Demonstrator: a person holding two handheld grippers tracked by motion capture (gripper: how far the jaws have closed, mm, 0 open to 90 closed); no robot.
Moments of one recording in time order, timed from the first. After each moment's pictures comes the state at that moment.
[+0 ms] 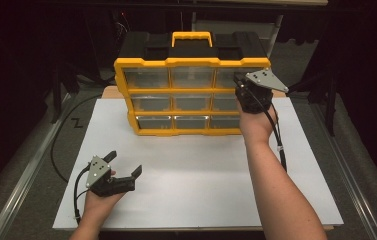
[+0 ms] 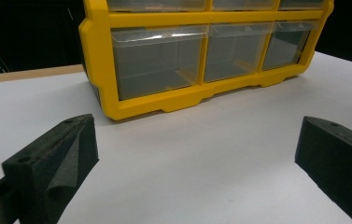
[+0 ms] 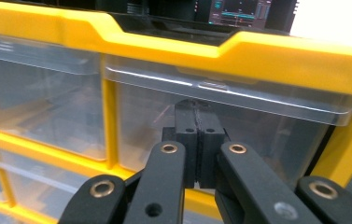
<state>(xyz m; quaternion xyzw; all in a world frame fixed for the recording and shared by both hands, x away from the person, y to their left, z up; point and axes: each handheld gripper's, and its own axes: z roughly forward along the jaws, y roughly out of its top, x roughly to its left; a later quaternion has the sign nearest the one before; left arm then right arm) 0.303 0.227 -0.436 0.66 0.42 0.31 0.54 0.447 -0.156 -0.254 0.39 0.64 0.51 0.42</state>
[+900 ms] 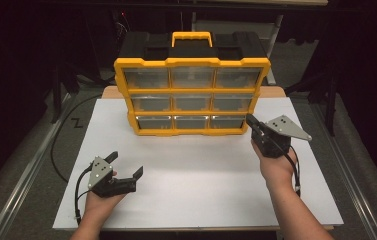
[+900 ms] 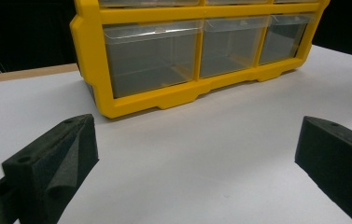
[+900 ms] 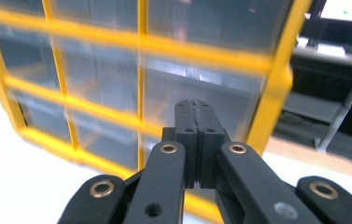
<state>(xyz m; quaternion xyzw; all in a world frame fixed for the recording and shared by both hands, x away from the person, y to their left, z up) 0.303 0.224 -0.437 0.67 0.41 0.31 0.54 0.378 -0.211 -0.321 0.38 0.68 0.51 0.37</state>
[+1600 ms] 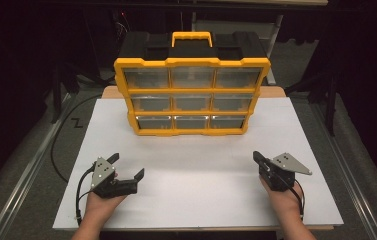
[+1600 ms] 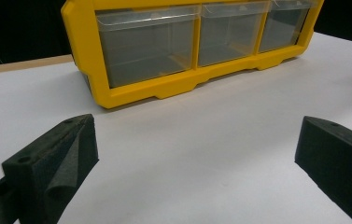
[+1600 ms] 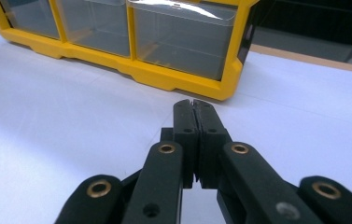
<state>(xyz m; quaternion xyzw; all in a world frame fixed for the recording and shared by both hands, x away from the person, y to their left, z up) 0.302 0.221 -0.440 0.68 0.41 0.30 0.52 0.343 -0.253 -0.415 0.41 0.72 0.46 0.33</state>
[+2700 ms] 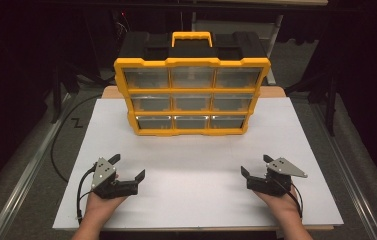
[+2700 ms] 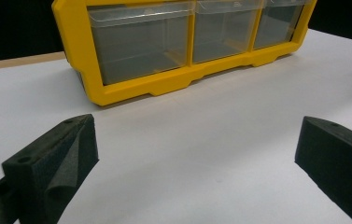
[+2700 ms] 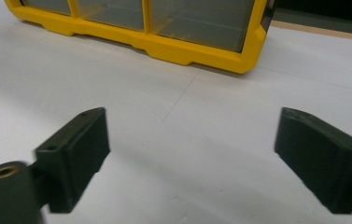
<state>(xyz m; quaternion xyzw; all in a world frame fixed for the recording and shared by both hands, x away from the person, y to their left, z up) 0.301 0.220 -0.439 0.69 0.41 0.30 0.52 0.340 -0.250 -0.431 0.42 0.73 0.45 0.29</state>
